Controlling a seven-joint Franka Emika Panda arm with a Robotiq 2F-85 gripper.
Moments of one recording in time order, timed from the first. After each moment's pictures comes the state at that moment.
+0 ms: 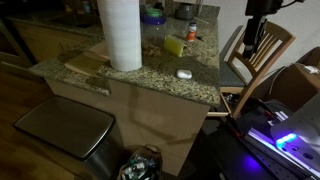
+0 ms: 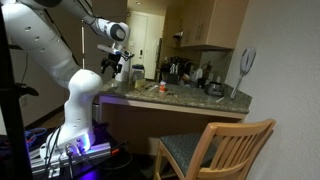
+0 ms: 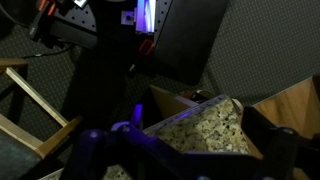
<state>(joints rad) 0.24 -0.67 0.20 -2.57 0.27 1.67 -0.05</state>
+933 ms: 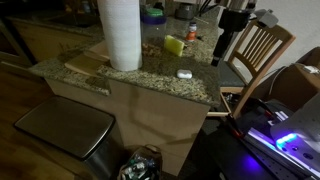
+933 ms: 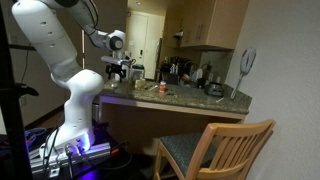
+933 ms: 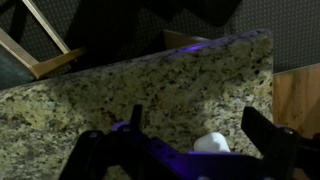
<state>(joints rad) 0.33 -0.53 0.24 -2.64 0.22 2.14 -0.14</state>
